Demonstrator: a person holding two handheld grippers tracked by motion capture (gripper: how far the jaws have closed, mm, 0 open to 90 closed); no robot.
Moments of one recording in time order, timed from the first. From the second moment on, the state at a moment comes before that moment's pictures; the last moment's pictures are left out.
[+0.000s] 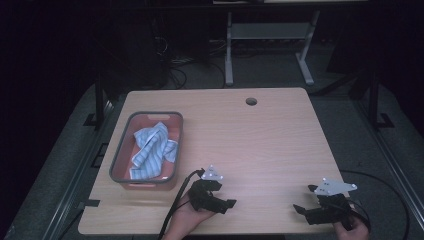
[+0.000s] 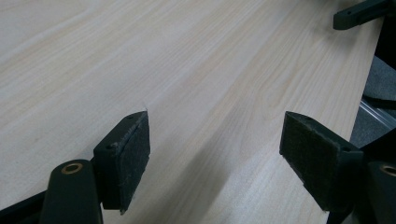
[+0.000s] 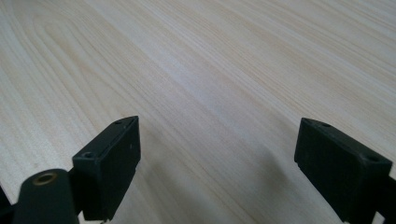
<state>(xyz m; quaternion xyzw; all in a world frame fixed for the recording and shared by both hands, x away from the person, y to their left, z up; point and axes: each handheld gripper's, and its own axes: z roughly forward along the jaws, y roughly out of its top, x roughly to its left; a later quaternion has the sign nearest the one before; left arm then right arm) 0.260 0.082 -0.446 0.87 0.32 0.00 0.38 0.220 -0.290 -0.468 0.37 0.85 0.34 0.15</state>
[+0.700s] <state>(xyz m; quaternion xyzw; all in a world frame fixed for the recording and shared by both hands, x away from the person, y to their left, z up) 0.293 0.067 -0.417 0.87 0.30 -0.02 0.38 0.219 -0.288 -0.467 0.37 0.85 0.34 0.15</state>
